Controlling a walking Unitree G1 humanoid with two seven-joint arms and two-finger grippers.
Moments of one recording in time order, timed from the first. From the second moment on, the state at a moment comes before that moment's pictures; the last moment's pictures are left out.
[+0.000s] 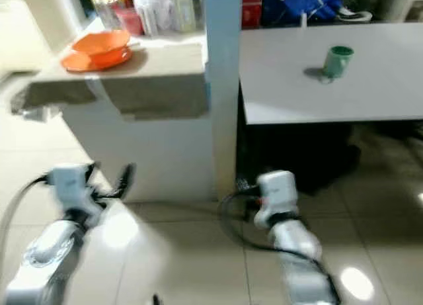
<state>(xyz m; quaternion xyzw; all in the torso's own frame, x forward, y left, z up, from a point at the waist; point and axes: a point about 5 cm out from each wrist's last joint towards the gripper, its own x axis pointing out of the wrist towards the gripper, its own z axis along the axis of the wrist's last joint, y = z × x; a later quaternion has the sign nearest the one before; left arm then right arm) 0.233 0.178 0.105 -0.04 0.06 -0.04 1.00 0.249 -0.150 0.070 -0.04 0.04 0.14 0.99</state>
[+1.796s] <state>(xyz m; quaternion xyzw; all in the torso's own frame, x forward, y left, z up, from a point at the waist) 0.246 0.179 0.117 0.00 0.02 -0.03 1.00 0.257 -0.148 0.077 -0.04 0.02 0.13 0.99</state>
